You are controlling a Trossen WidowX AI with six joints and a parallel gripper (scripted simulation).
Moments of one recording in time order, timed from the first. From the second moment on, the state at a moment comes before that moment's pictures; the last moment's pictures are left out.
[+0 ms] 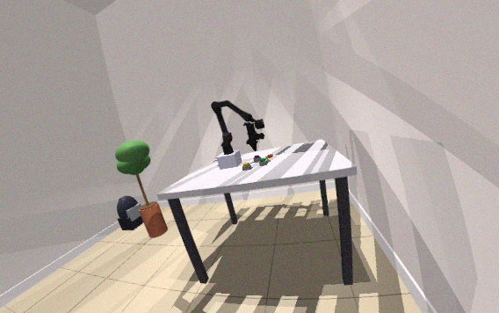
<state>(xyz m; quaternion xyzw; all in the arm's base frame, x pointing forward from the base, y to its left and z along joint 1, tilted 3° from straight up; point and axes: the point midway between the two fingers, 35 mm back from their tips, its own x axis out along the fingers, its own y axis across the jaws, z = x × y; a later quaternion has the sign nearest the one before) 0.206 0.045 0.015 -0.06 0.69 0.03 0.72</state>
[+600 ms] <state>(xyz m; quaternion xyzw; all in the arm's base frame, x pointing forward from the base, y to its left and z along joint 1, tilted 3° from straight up) 0.210 0.044 -0.013 -0.06 0.69 0.03 0.72</state>
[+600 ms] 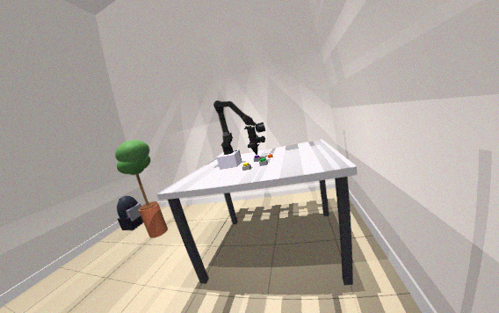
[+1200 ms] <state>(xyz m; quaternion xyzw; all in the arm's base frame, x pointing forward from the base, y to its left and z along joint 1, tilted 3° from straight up) 0.210 0.043 -0.028 -0.06 0.69 0.03 0.72</state>
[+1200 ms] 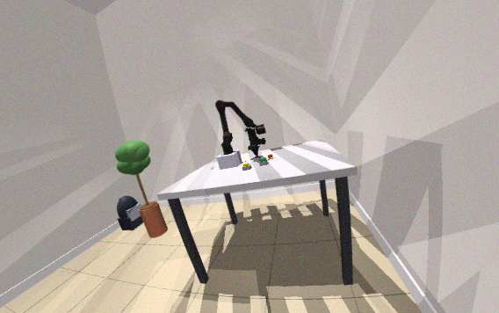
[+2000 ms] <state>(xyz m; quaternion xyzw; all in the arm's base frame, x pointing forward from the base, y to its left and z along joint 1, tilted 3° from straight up) 0.208 0.044 0.001 -0.06 0.69 0.03 0.72</state>
